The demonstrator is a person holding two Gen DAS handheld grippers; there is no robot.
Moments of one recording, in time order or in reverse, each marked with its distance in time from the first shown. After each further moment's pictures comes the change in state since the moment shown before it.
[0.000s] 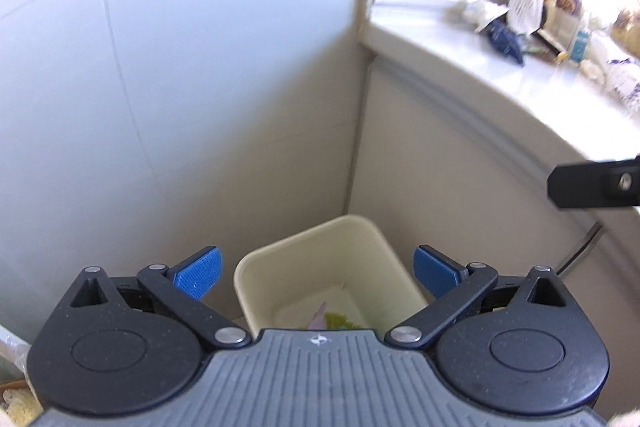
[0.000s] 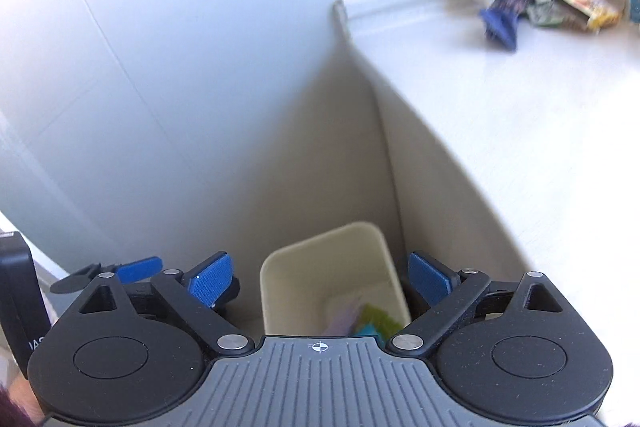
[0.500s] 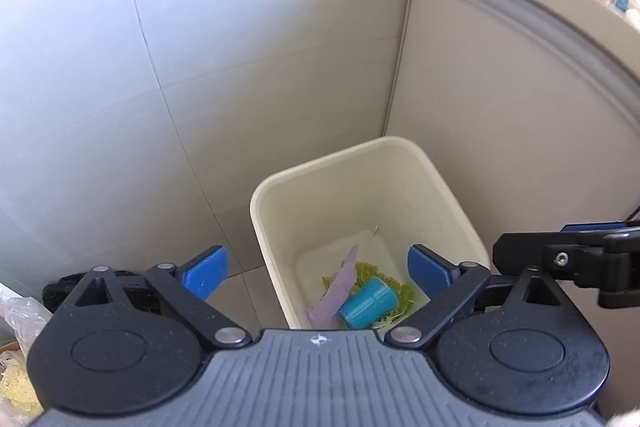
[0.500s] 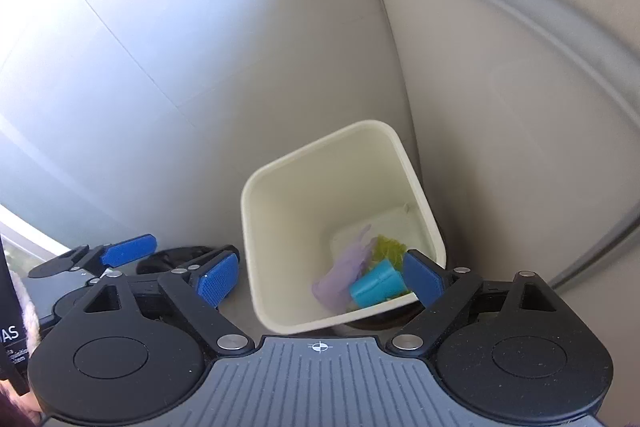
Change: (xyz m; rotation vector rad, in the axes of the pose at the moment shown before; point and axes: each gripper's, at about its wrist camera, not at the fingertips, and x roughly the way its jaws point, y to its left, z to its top) left arm 0.058 0.023 -0.046 -0.037 0.136 0.072; right arm 0.109 -0.003 -0.072 0.056 0.209 0.036
